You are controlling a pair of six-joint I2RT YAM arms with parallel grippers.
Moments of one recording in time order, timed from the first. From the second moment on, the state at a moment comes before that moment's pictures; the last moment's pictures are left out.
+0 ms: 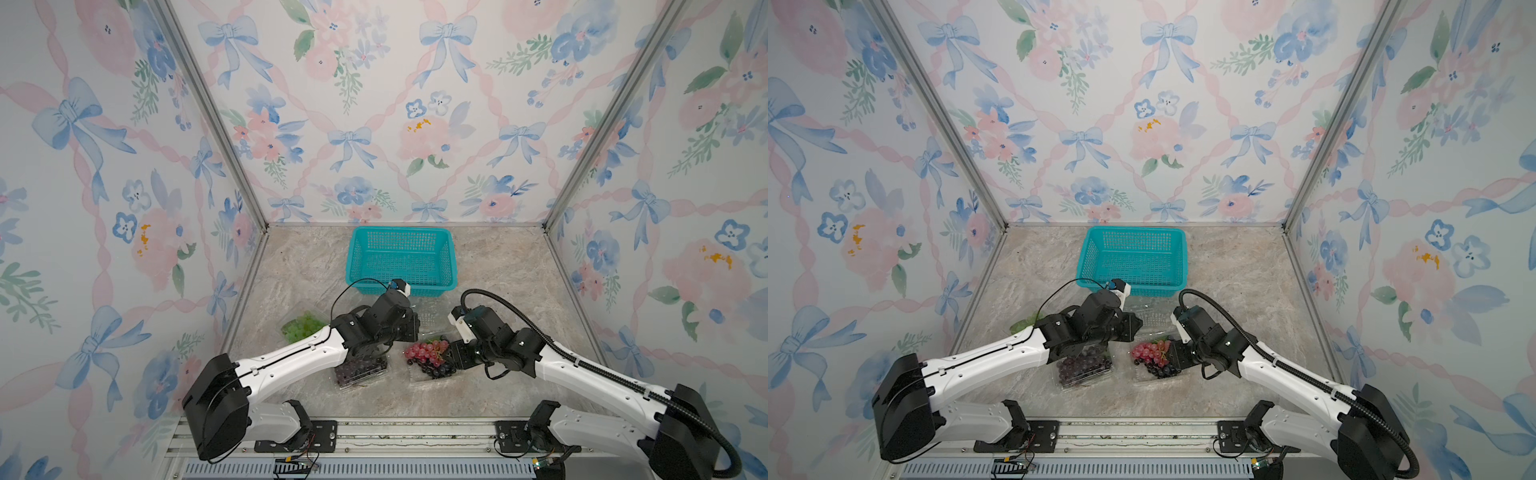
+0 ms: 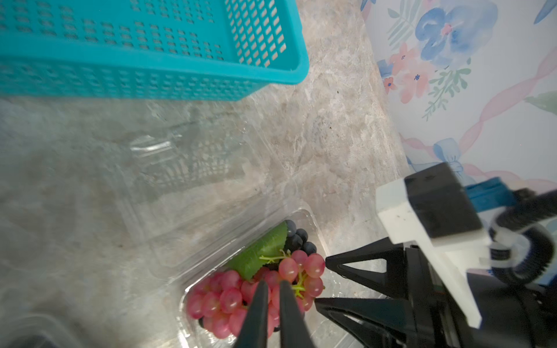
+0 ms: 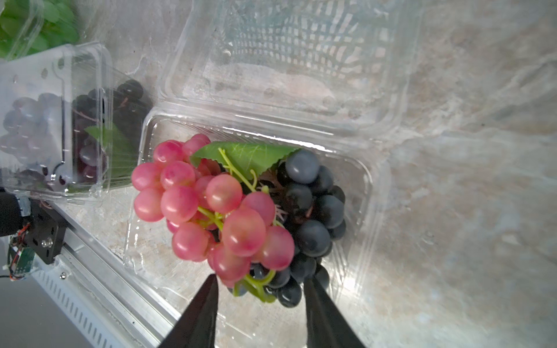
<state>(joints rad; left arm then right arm) -0.93 1.34 0.91 -0.30 0.00 -0.76 0.77 1.24 0.83 -0.60 -0.13 0.47</state>
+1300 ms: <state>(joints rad) -1.01 1.46 0.79 -0.17 0.01 -0.83 0.74 1.32 0.74 -0.27 -0.23 0.55</state>
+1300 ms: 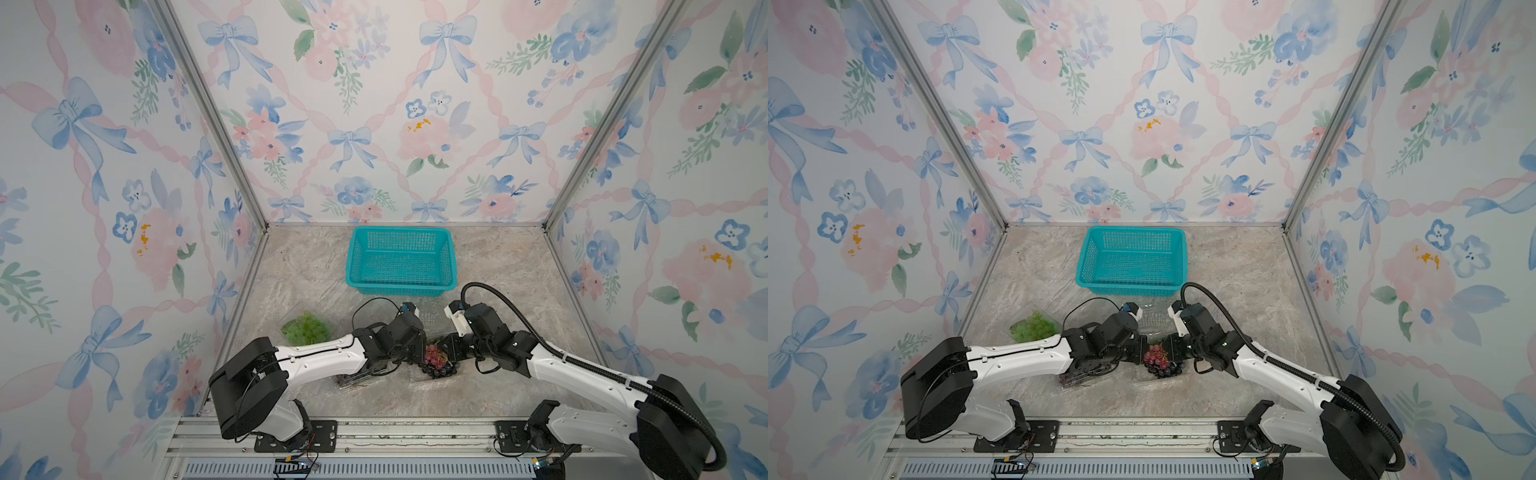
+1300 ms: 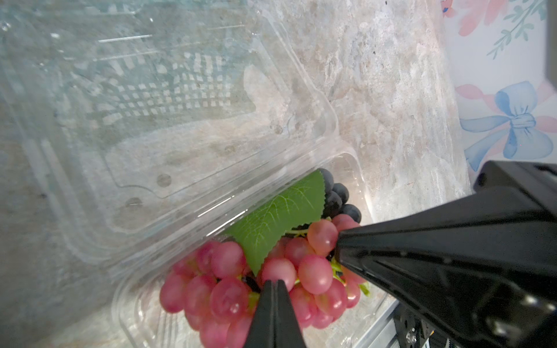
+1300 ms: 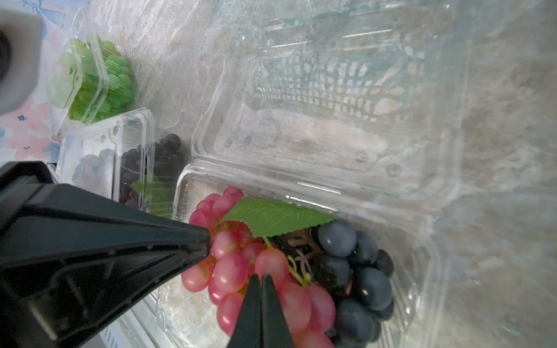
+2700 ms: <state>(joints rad) -0.80 1.45 0.70 -0.14 -0.13 -1.00 0.32 1.41 0.77 -0.18 -0.48 0.51</state>
